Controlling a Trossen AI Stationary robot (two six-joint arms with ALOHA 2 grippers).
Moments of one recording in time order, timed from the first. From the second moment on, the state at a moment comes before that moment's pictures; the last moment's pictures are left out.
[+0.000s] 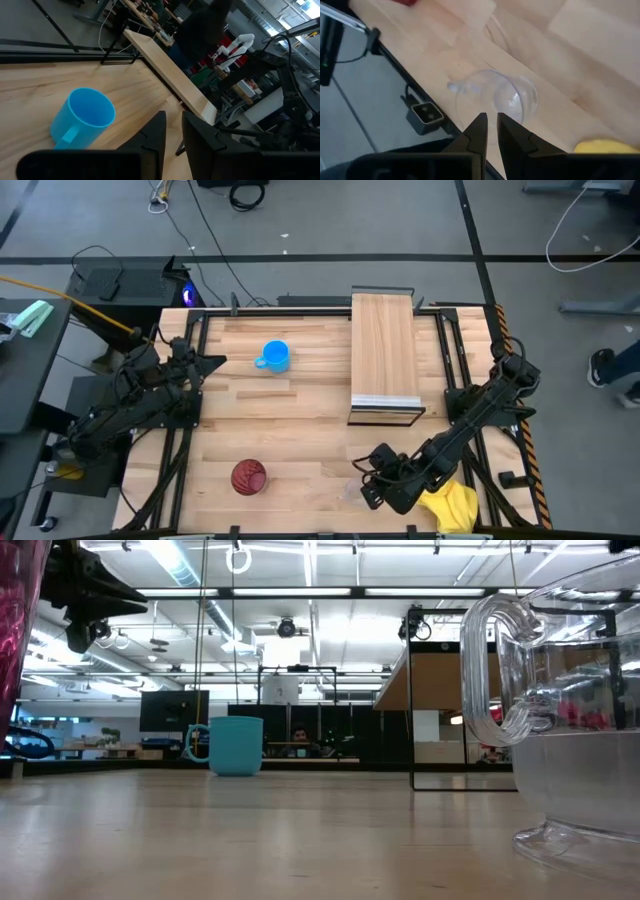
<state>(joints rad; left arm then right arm) 0.59 0.01 0.40 -0.49 0.21 -0.69 0.73 1.69 1.25 -0.61 0.31 1.66</state>
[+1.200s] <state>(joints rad) 0.59 0.01 0.40 -0.52 0.22 -0.69 0.77 2.04 1.78 -1.21 0.24 1.85</state>
